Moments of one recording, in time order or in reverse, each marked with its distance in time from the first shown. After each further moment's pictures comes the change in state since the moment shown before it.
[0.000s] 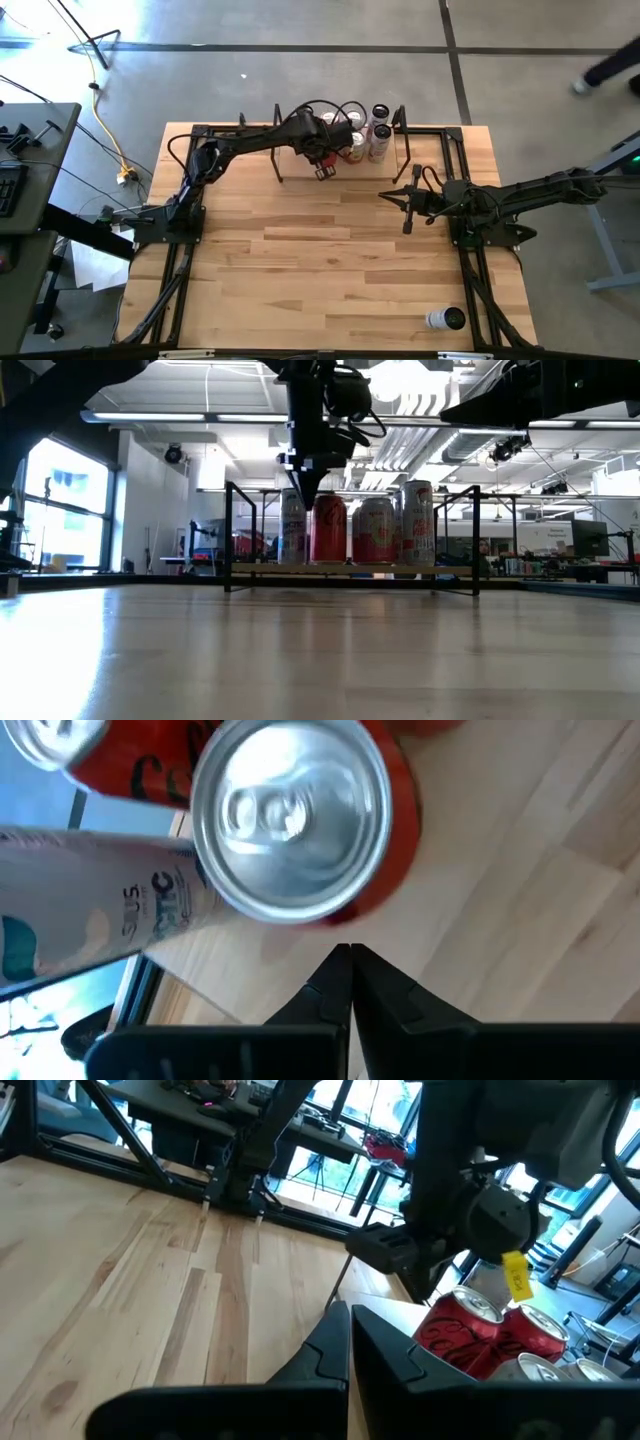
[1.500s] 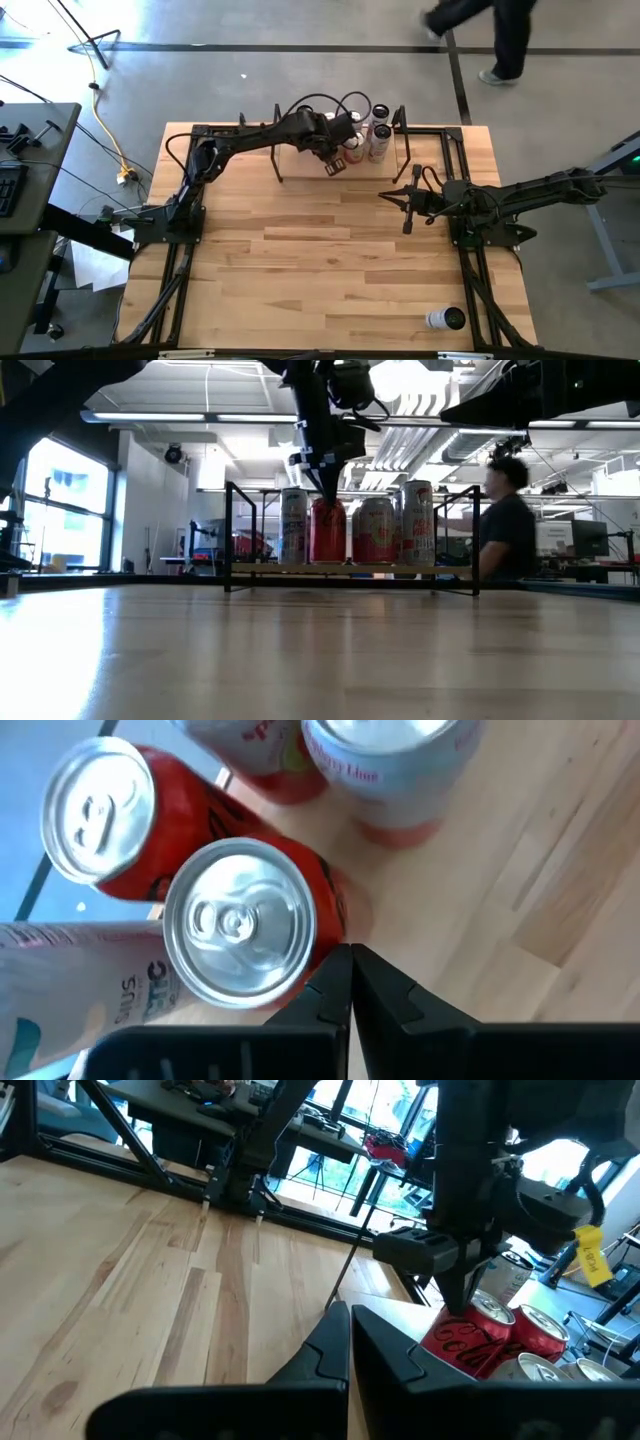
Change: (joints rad) left arm 0.016 -0.012 0.001 0.171 0.050 0.003; right arm 0.000 0.000 0.000 -0.001 0.000 0.000
